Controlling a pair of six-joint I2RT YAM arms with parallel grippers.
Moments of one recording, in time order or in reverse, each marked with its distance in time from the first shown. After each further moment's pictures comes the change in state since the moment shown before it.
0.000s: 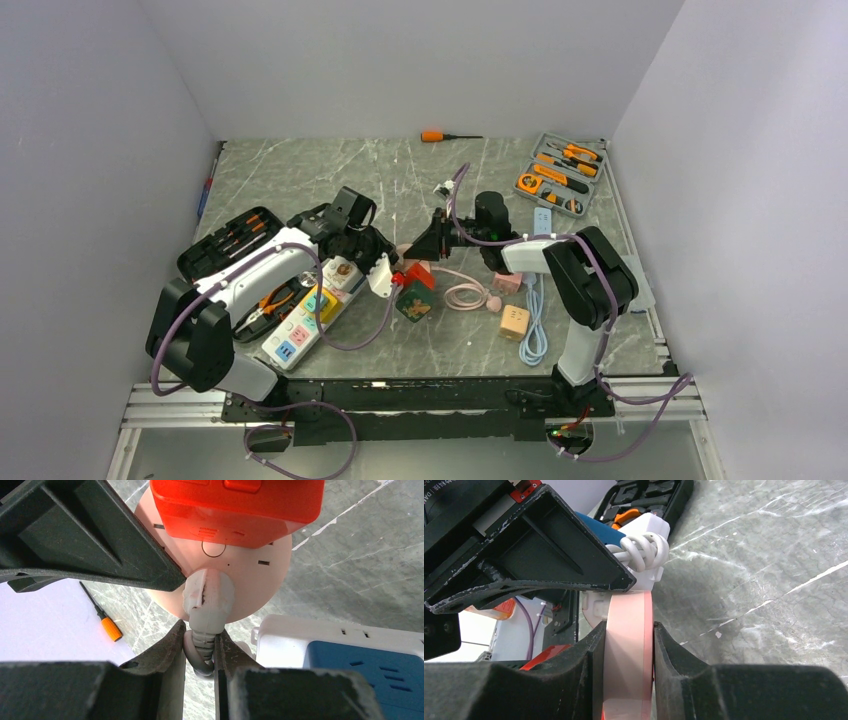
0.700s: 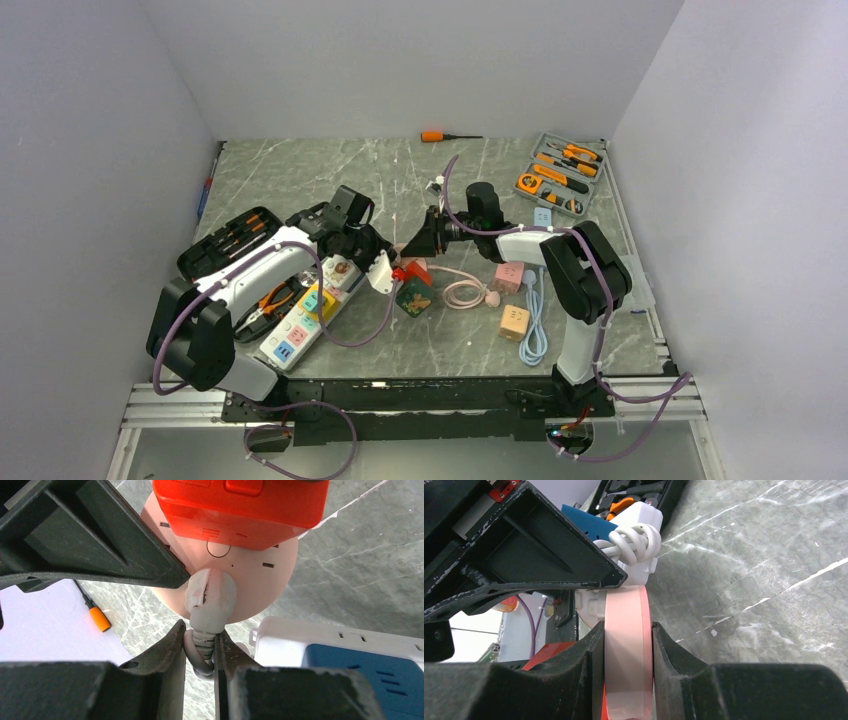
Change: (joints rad) left arm 0.011 0.000 0.002 0.000 -0.013 -0.043; right arm -0.011 0.051 0.121 -0.226 -0.021 -0.088
